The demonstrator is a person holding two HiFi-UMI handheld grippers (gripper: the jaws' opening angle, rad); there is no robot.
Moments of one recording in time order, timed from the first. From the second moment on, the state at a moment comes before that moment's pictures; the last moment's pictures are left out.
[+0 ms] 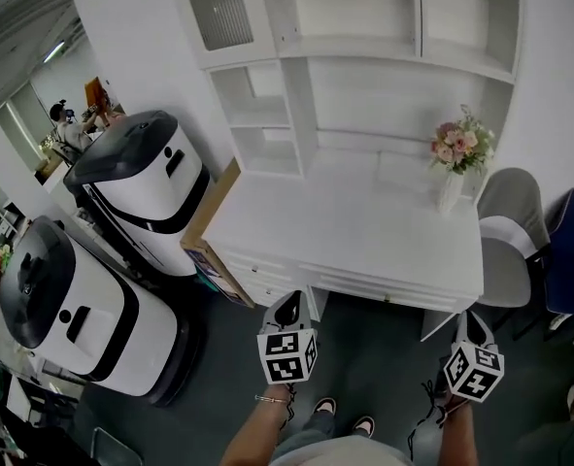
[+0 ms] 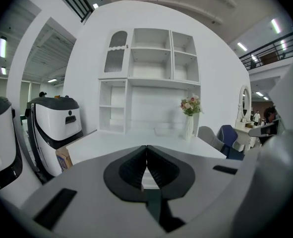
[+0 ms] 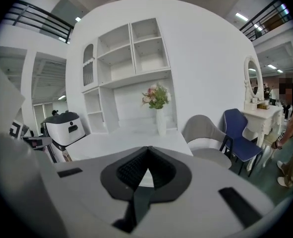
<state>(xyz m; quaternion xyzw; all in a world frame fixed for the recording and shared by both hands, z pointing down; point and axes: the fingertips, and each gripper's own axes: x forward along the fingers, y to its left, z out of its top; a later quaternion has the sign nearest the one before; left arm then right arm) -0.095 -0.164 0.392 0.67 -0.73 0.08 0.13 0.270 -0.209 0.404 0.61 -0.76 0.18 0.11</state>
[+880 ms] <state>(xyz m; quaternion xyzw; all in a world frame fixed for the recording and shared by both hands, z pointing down) -0.103 -0.158 0.382 0.67 -0.73 0.08 0.12 0.259 -0.202 0.390 0.61 -0.77 0.16 0.09</state>
